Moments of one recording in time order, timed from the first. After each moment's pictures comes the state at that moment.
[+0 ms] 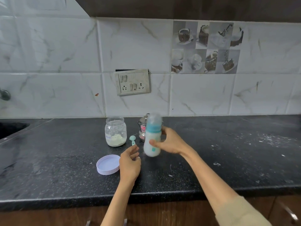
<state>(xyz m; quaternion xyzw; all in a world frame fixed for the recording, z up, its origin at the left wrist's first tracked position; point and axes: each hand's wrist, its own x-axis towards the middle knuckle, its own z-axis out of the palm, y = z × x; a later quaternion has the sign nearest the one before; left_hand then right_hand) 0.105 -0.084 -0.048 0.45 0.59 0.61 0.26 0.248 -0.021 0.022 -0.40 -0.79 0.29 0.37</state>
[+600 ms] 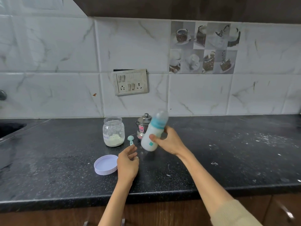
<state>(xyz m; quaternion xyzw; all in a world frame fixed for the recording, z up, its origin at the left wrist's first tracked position) 0.105 -0.084 -0.048 0.45 0.59 0.62 0.26 0.251 -0.021 0.017 -0.40 -0.77 0.28 0.41</state>
